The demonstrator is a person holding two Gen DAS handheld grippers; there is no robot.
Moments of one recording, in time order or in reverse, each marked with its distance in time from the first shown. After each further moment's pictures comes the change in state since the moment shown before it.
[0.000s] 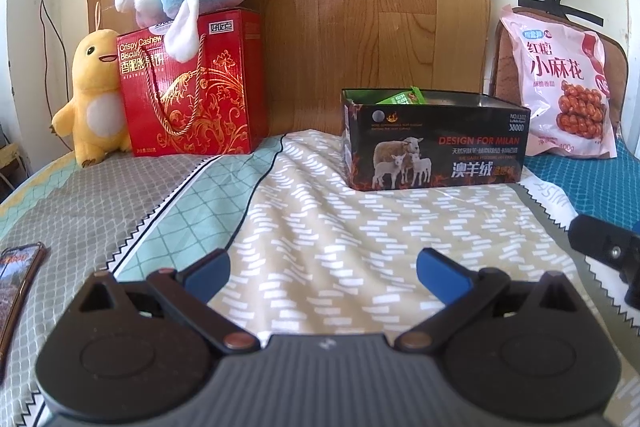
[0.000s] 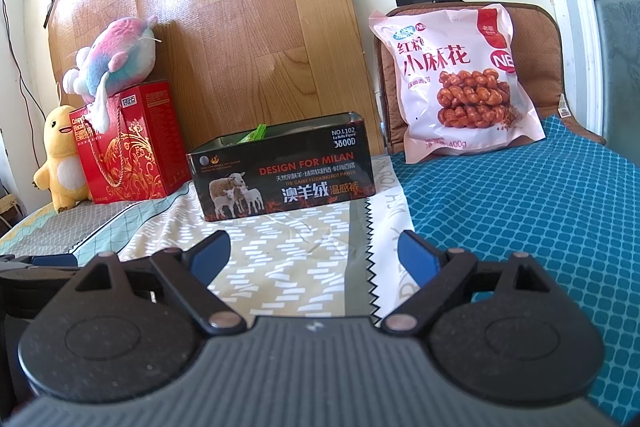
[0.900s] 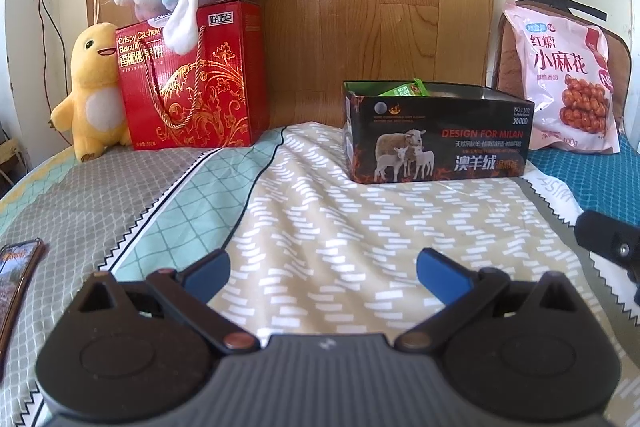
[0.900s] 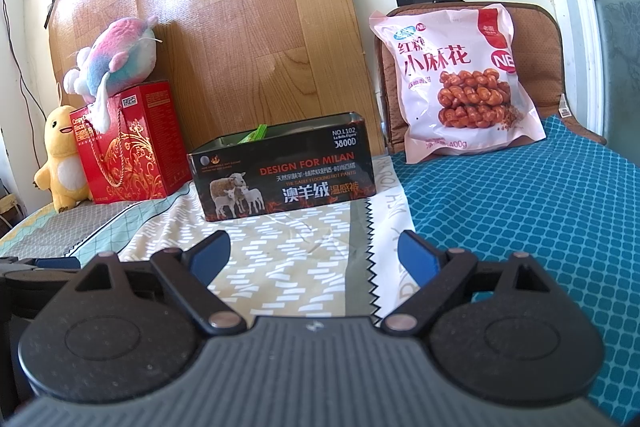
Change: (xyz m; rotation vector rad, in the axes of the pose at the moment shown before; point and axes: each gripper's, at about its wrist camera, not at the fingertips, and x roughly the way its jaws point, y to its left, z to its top) left arm 0.004 0.001 0.001 -0.005 0.024 -0.003; right arm 0.000 0.000 0.000 0.000 -0.001 0.000
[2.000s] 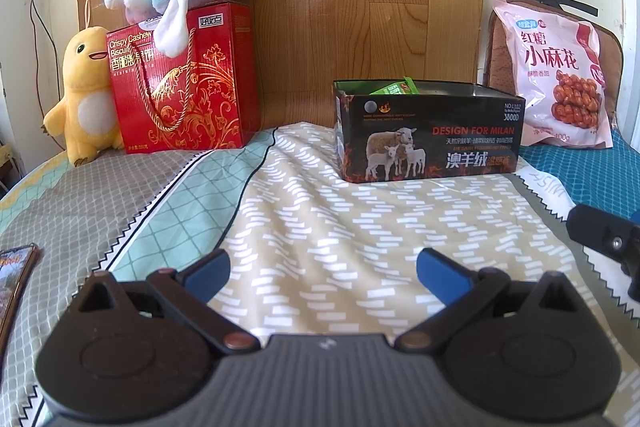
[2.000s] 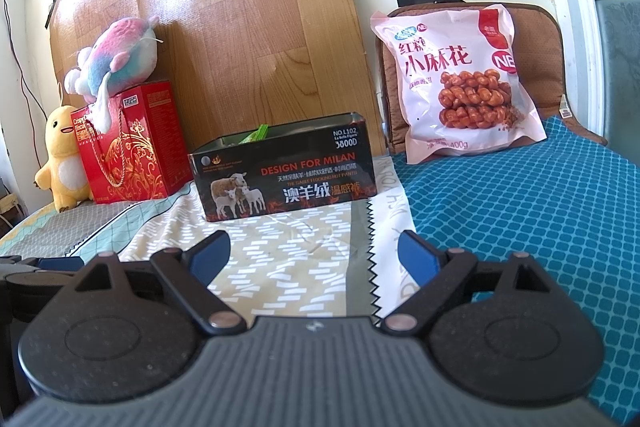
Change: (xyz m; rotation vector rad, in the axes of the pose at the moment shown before) left arm -0.001 -0.002 -0.001 0.018 -0.004 -0.018; right arm 0.000 0.000 0.000 0.001 -0.001 0.000
